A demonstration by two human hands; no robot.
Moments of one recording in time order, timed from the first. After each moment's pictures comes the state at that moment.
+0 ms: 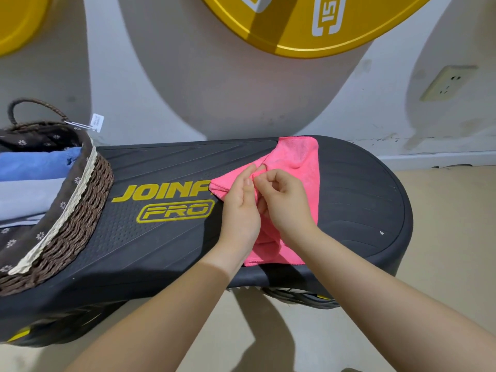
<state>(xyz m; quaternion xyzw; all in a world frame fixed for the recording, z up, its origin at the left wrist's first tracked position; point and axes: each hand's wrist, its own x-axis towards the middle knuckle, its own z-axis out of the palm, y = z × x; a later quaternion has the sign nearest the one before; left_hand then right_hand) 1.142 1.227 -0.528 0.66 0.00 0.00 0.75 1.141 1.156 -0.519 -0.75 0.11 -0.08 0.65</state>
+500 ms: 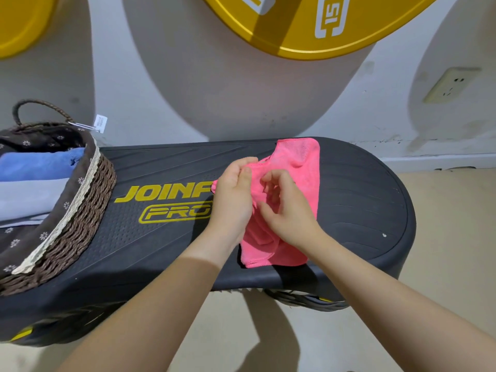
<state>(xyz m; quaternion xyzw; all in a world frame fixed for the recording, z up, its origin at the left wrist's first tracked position) 1.164 1.241 -0.511 0.70 0.01 -0.02 0.72 1.137 1.138 -0.538 -0.87 -0.05 -0.10 0.47</state>
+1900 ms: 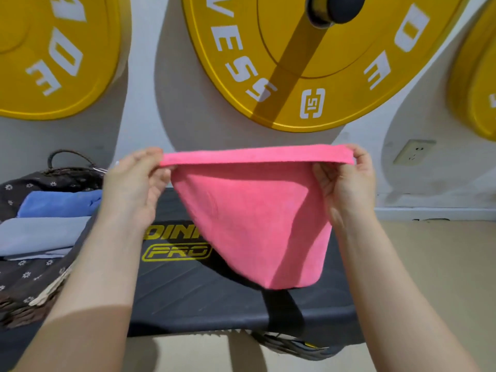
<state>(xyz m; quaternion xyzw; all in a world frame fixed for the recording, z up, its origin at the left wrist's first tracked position) 1.198 1.346 -0.391 0.53 0.12 0.10 0.83 1.164 1.096 -0.385 -0.44 0.14 -0.26 0.85</state>
